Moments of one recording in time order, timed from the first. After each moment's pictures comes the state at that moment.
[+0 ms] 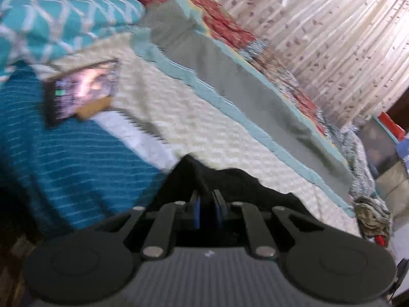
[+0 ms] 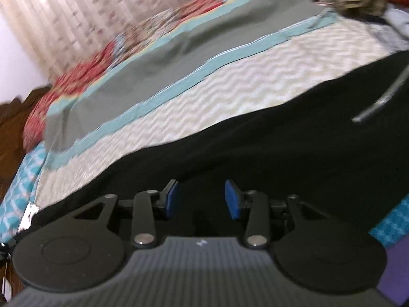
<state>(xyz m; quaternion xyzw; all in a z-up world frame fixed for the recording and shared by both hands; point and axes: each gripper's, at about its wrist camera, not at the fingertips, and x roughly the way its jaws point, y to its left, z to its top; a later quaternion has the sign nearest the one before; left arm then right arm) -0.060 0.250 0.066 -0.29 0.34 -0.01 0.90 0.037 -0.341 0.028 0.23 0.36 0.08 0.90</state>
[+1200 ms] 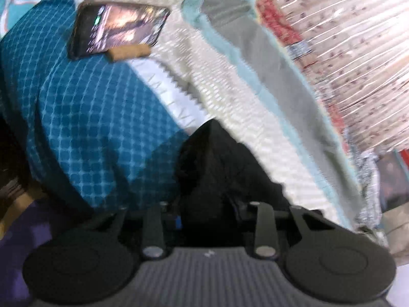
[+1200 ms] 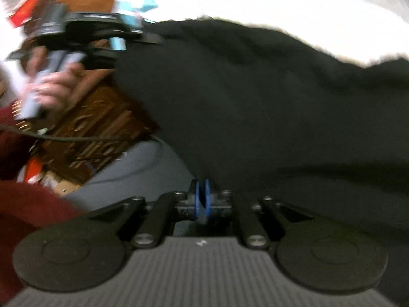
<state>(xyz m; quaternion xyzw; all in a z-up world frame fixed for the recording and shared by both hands) -0.028 0.251 0.008 -0.39 0.38 0.05 0.84 0.028 -0.112 -0.003 -0.06 0.49 0.49 0.71</state>
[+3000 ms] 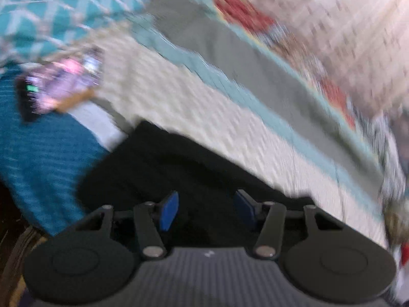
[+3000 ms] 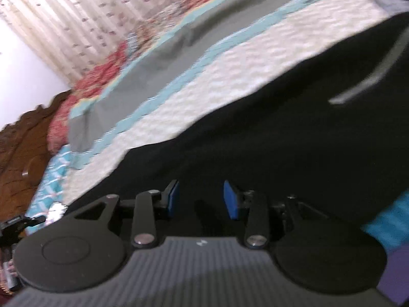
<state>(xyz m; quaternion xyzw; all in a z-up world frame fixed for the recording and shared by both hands) 0.031 0.166 0.066 -0.25 0.39 0.04 0.88 0.007 -0.327 0.009 0.30 0.37 0.10 0.87</state>
